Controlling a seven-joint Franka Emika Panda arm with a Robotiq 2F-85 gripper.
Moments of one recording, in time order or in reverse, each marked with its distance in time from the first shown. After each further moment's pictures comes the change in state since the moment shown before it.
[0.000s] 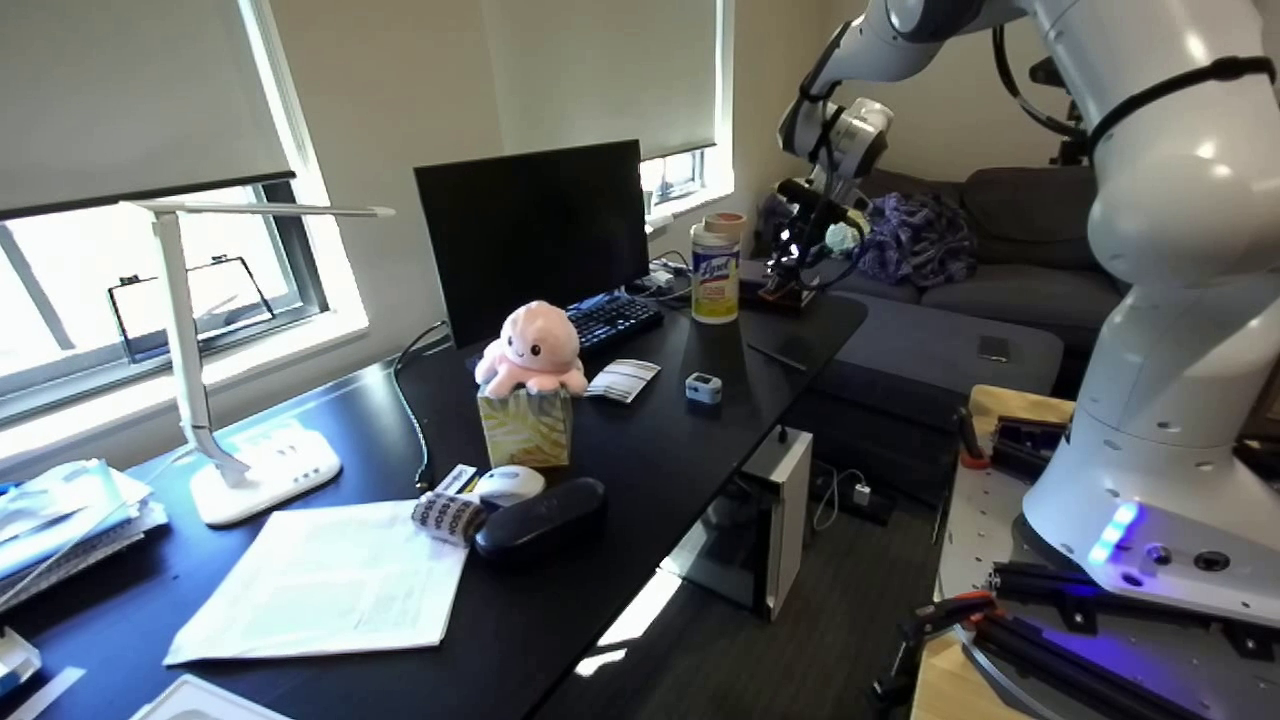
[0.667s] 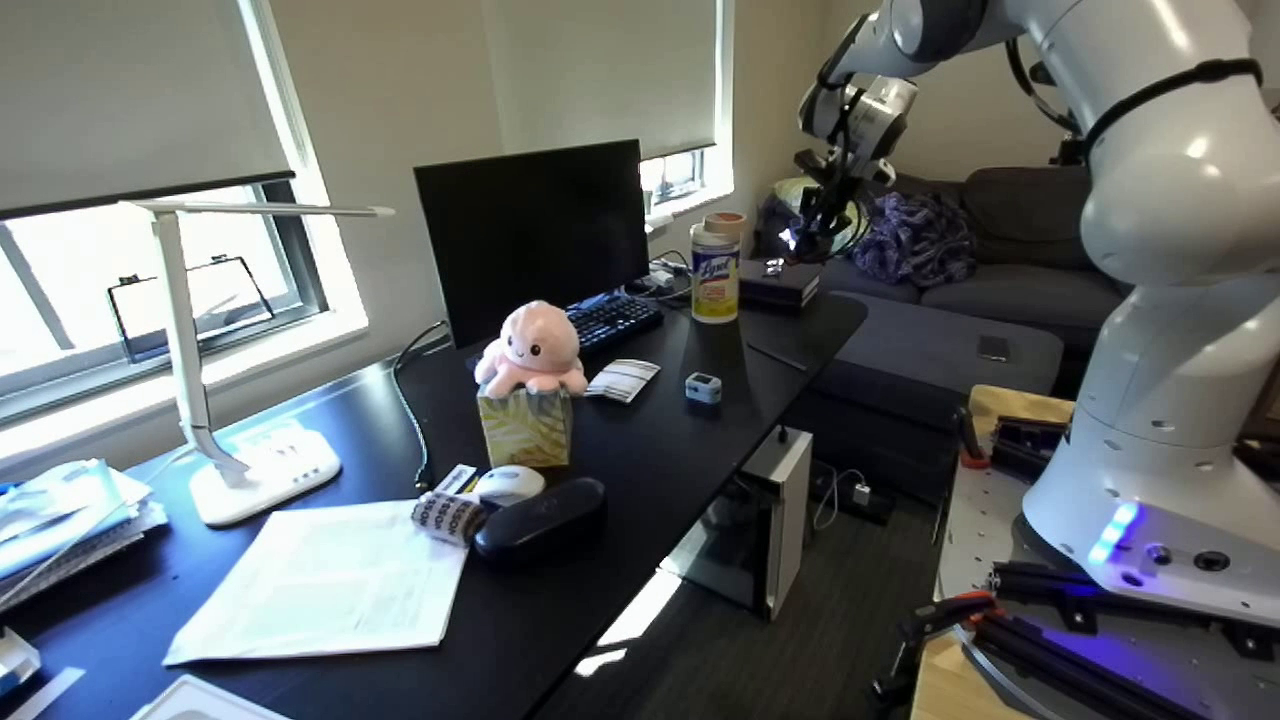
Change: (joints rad) arm -0.065 0.060 -0.048 0.162 -0.004 0.100 0.303
